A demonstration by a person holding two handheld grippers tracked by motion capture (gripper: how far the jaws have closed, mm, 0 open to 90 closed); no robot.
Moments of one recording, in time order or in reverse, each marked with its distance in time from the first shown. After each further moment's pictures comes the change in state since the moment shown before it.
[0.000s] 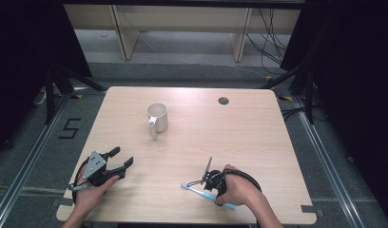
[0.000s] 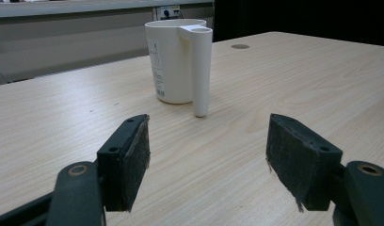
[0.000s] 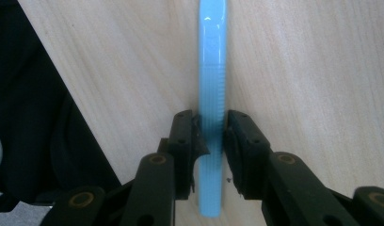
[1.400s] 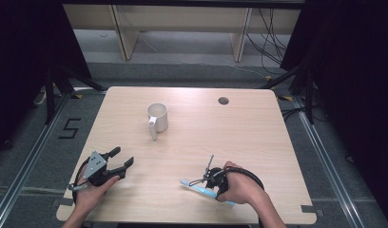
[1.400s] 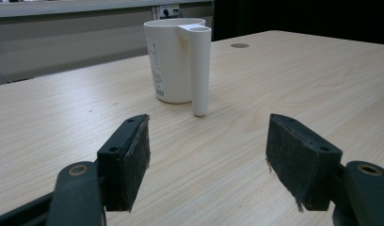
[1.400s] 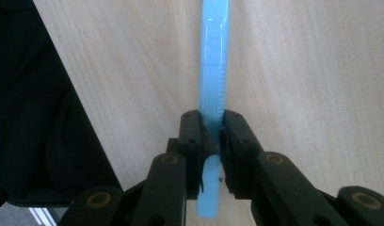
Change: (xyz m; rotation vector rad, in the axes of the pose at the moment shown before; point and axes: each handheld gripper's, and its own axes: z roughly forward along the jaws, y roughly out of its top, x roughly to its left) left arm -0.001 0.000 0.001 -0.010 -0.005 0.001; right arm -0.002 -0.003 -0.013 -0.052 -0.027 -0.064
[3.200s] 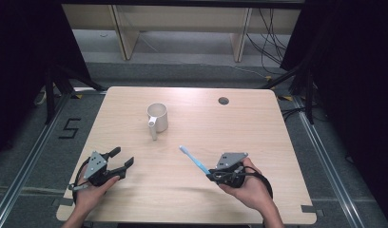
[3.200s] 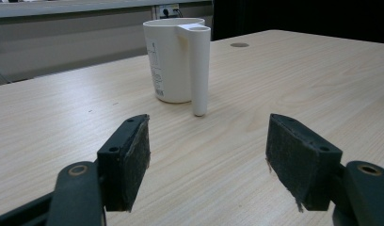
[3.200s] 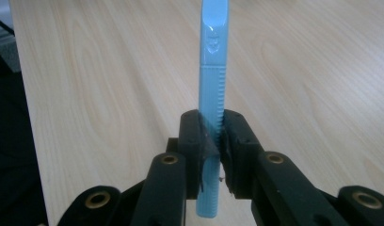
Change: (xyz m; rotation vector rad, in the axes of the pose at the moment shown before) left arm 0.000 0.001 -0.001 0.016 0.001 0.012; right arm -0.006 -0.034 -0.020 -0.731 -0.128 0.074
